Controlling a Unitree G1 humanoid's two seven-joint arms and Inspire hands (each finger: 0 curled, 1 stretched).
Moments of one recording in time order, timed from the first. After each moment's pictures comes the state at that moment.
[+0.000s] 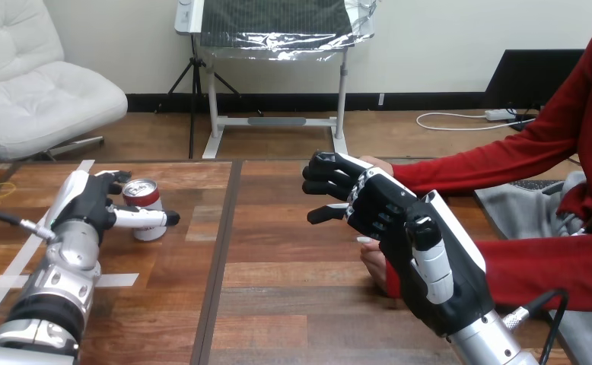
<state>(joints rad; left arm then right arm) -0.75 0.41 -0.09 1.21 0.32 0.00 0.08 0.08 -0.12 0.07 0.05 0.26 -0.50 0.55</state>
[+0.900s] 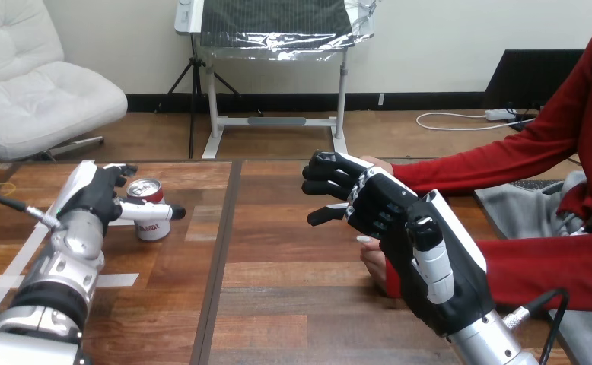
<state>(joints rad) -0.80 0.41 -0.12 1.24 0.33 0.02 0.06 0.08 -0.12 0.07 0.05 0.26 -0.51 0.55</state>
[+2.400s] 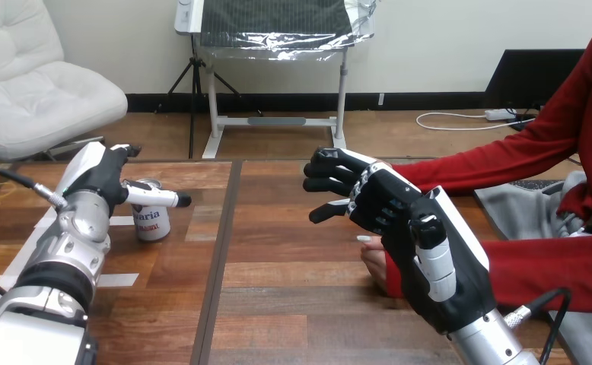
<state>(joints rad) -0.86 0.41 -0.18 1.27 0.36 0.02 0.06 0.08 -0.11 0.08 0.04 0.26 -0.52 0.52</state>
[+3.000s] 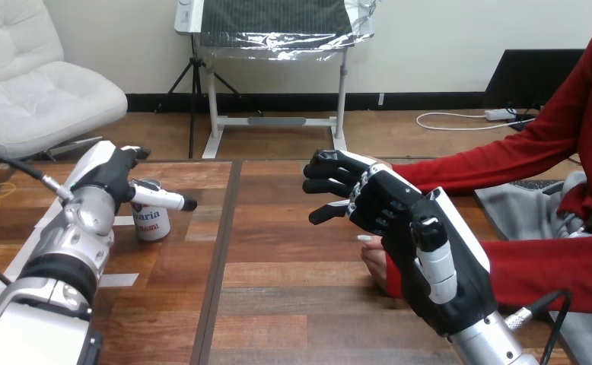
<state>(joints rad) -0.90 0.41 -0.22 1.28 0.39 0.04 0.00 0.09 -0.11 0.08 0.03 0.26 -0.52 0.52</state>
